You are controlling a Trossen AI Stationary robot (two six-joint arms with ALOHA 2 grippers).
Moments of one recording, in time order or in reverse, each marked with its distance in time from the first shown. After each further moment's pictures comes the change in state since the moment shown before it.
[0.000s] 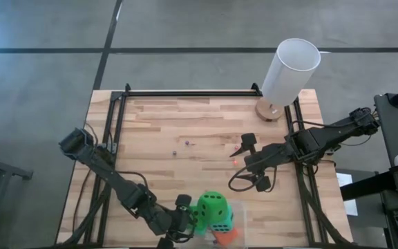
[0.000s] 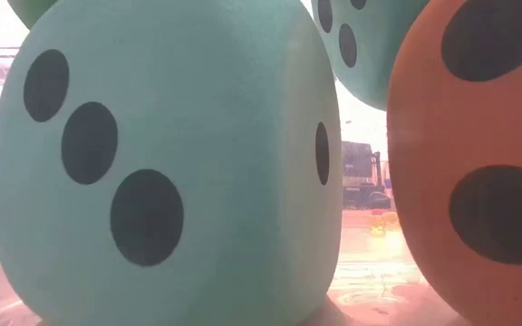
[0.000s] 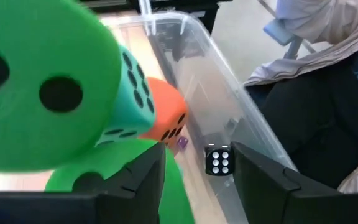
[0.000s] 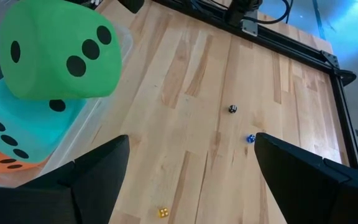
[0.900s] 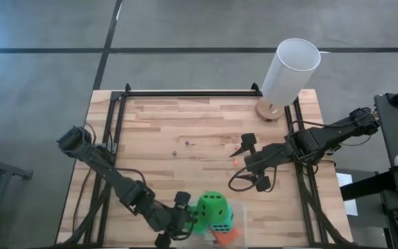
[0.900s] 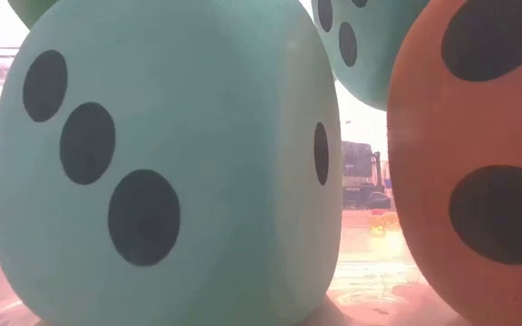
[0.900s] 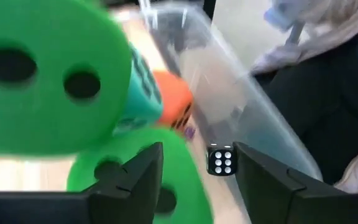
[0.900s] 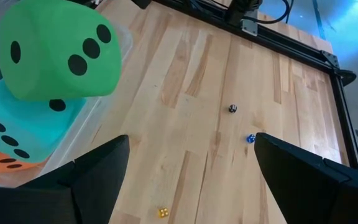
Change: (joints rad) left arm 0.014 -0.037 -0.012 -0.052 0.019 0.065; right arm 0.000 0.000 0.000 -0.001 0.000 0.000
